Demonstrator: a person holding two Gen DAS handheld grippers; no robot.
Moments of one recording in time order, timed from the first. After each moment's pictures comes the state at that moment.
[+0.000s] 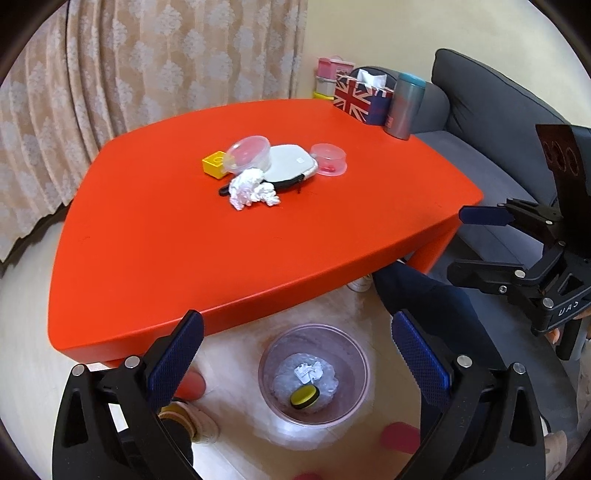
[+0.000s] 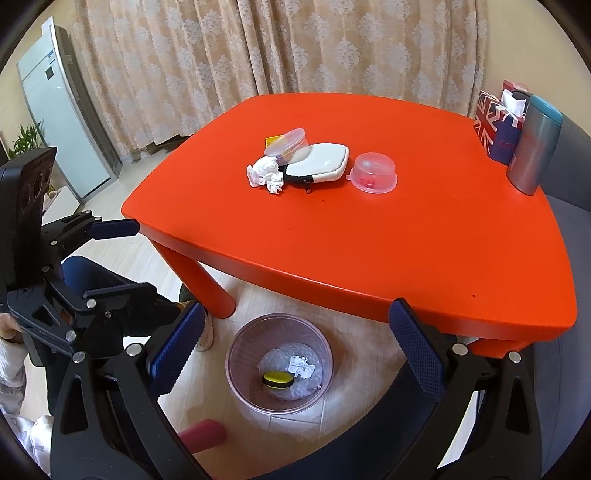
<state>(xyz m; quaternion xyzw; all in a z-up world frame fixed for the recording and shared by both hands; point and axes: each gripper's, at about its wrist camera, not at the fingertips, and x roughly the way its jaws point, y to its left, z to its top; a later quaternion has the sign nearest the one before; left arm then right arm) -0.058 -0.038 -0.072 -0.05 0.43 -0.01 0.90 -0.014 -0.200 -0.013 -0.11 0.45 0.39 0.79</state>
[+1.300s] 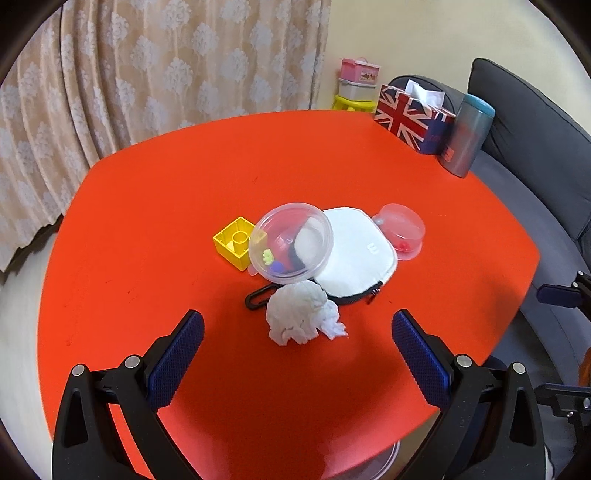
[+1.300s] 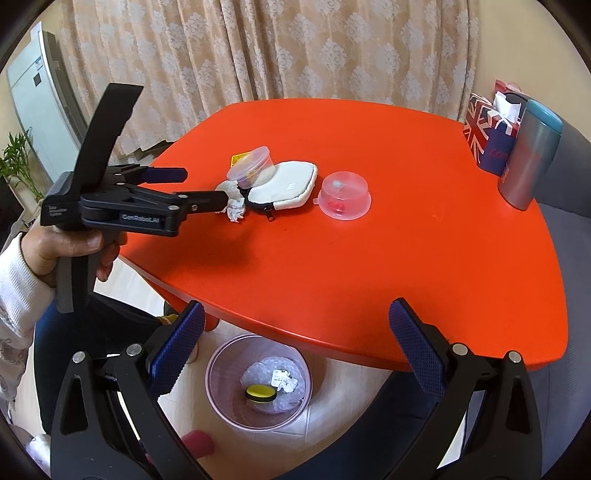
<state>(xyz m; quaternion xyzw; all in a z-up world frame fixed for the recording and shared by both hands) 0.078 0.014 -0.081 -0.05 0.44 0.02 0.90 0.033 -0.197 -0.016 -0.11 0.45 0.38 0.80</state>
